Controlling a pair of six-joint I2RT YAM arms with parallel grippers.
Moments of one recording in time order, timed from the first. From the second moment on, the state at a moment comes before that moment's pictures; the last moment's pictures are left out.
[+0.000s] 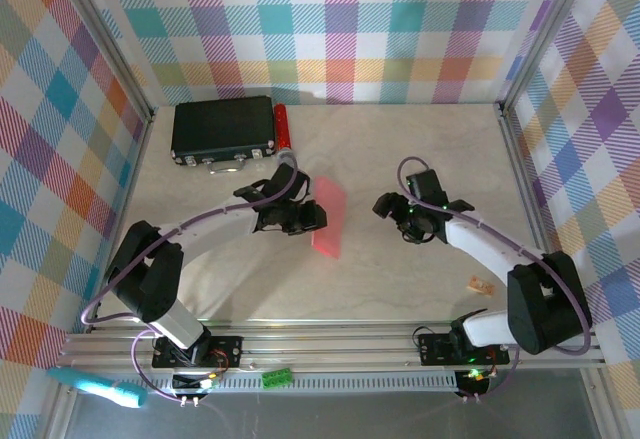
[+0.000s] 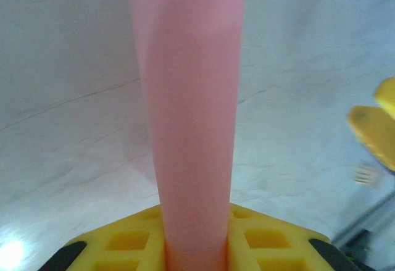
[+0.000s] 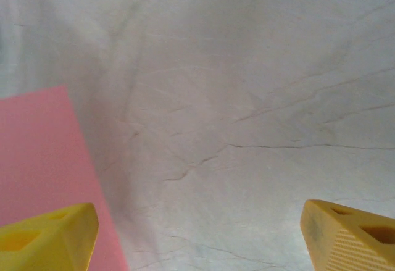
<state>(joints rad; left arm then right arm) -0.64 1.60 1.05 -0.38 0.34 -0.78 0.38 1.34 0.77 -0.37 -0.20 0.89</state>
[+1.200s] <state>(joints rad) -0.61 1.82 0.97 -0.20 0.44 -0.81 0.51 1.80 0.95 -0.31 -0.49 0.79</state>
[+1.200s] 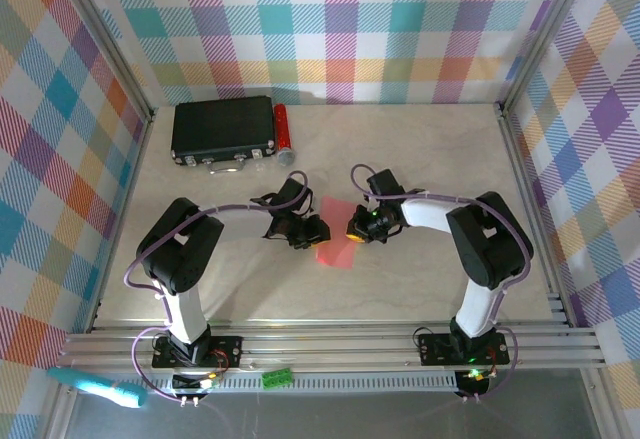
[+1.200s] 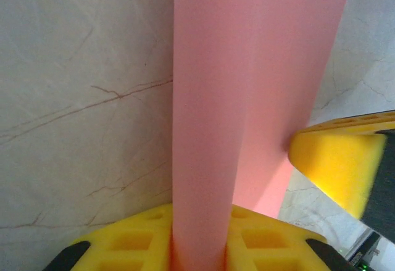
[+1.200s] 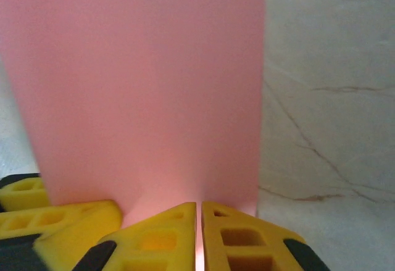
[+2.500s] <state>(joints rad) -0.61 1.85 1.19 -0.63 0.19 -0.56 0.51 1.82 0.97 -0.20 -0.58 0.80</state>
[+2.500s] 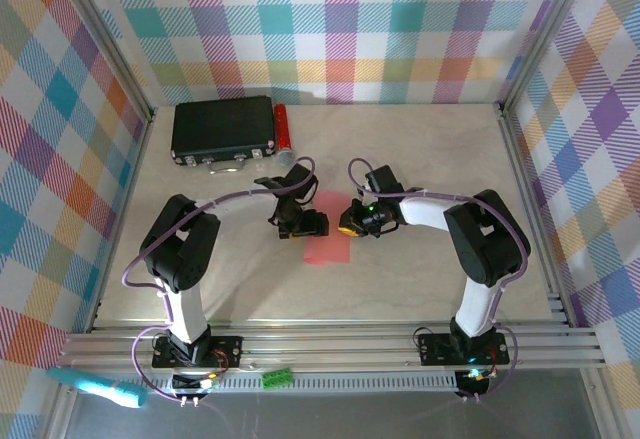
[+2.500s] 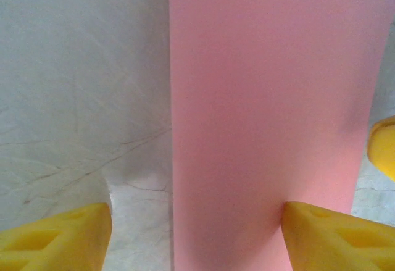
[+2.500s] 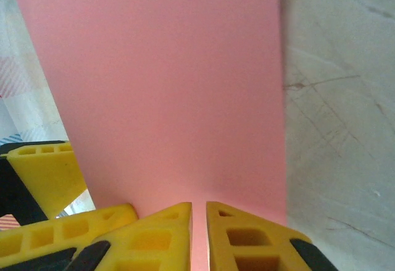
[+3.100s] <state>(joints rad) -0.57 1.84 1.18 -0.66 0.16 -0.49 0.51 1.77 0.97 -0.24 -0.51 0.78</state>
